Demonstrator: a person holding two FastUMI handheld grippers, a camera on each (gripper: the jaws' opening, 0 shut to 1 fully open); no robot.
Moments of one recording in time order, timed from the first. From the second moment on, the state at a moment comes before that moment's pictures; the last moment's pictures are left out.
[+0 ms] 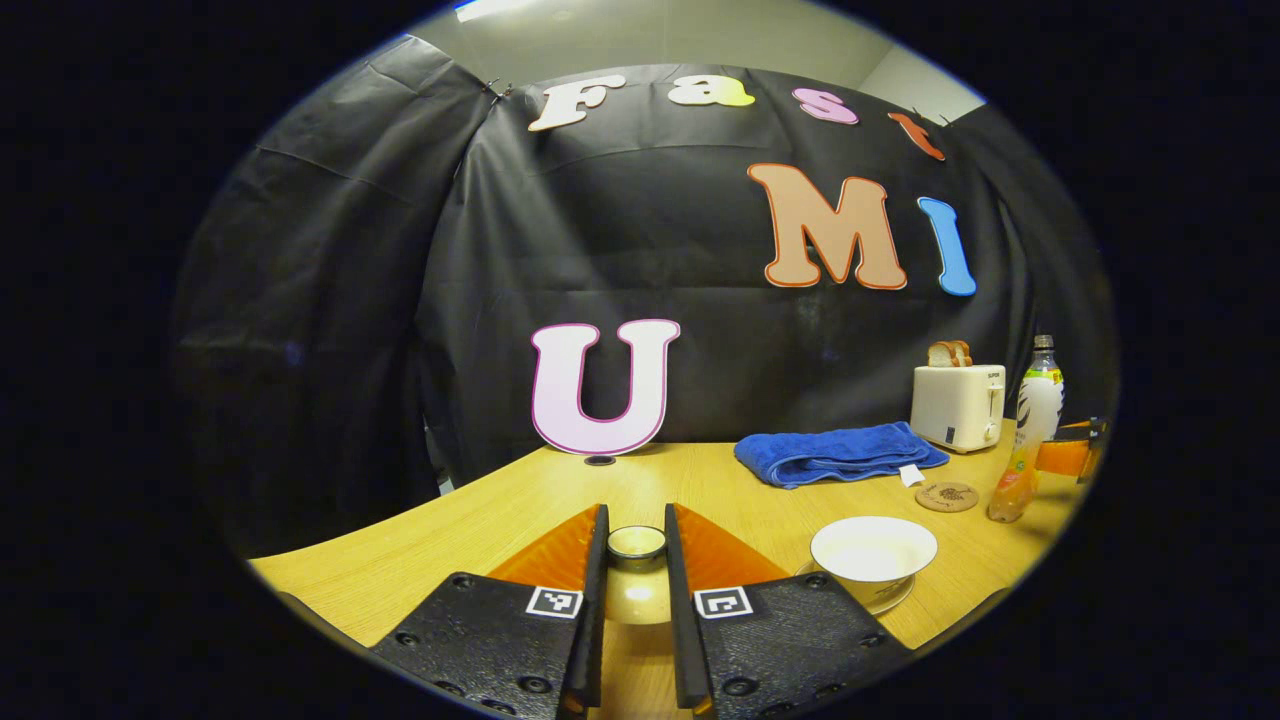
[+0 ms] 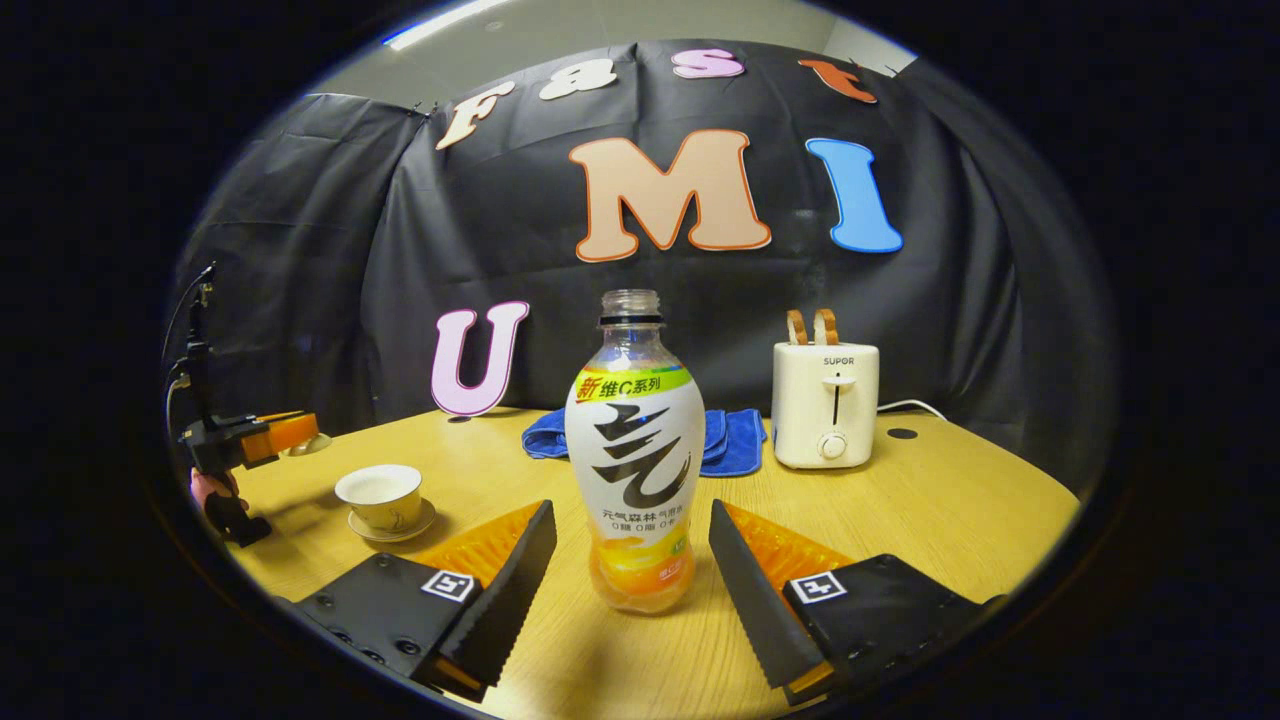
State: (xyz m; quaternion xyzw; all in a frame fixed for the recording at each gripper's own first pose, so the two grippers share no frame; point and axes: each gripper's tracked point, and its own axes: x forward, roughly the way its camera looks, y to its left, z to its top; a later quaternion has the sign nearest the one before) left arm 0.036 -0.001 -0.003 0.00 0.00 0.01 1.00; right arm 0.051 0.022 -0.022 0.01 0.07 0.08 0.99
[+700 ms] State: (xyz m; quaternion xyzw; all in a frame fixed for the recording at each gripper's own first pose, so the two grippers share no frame) left arm 0.037 0.017 -0.003 0.00 0.00 0.04 1.00; right arm 0.093 0.032 -0.040 -0.01 0.11 0.04 0.99
